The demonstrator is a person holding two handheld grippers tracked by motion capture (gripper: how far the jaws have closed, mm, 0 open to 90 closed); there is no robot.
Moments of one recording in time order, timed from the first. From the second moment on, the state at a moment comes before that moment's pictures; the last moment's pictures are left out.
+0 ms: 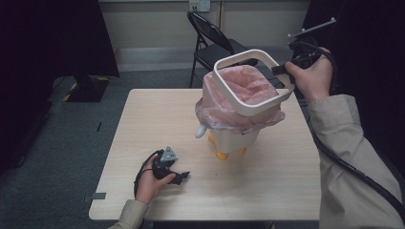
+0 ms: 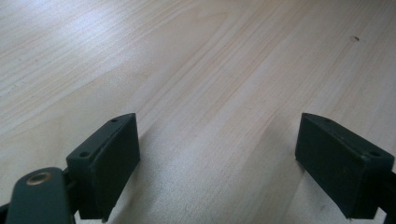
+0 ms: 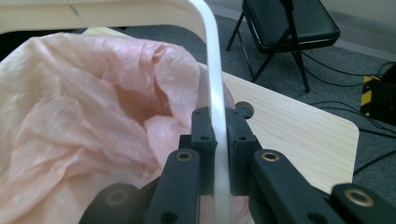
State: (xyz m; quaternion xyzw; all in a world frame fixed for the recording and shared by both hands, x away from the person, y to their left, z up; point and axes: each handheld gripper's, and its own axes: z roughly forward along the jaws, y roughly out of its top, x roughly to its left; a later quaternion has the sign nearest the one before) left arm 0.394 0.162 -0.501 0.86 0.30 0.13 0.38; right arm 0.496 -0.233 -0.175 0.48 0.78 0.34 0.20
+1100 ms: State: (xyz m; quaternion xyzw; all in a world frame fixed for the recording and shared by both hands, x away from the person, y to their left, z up) left arm 0.395 0.161 -0.501 0.86 0.30 0.13 0.38; right arm 0.498 -0.196 -0.181 0.53 0.76 0.29 0.23
